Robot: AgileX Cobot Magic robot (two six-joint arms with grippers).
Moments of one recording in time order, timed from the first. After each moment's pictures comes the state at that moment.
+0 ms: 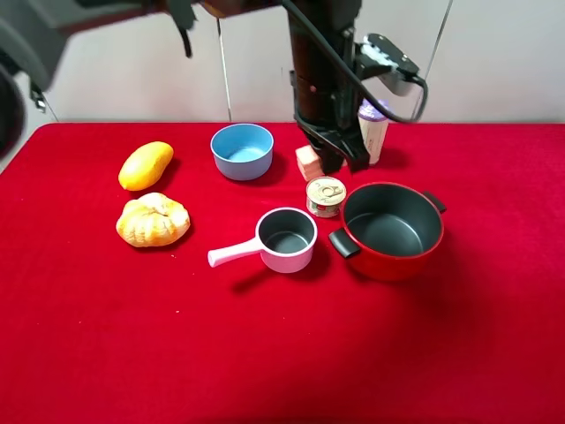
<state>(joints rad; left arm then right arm) -0.85 2.26 -2.12 0.02 1.17 0.39 0.07 -0.01 -0.50 0.18 1.02 -0.14</state>
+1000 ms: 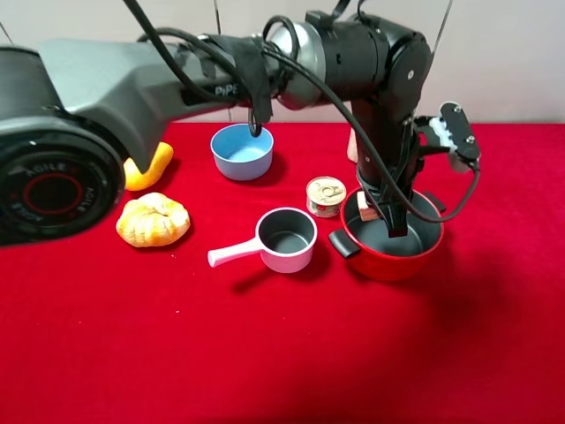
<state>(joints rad) -0.96 2.41 -2.13 -0.02 0.90 0.63 0.07 -0.01 -0.50 0.19 1.02 -0.14</state>
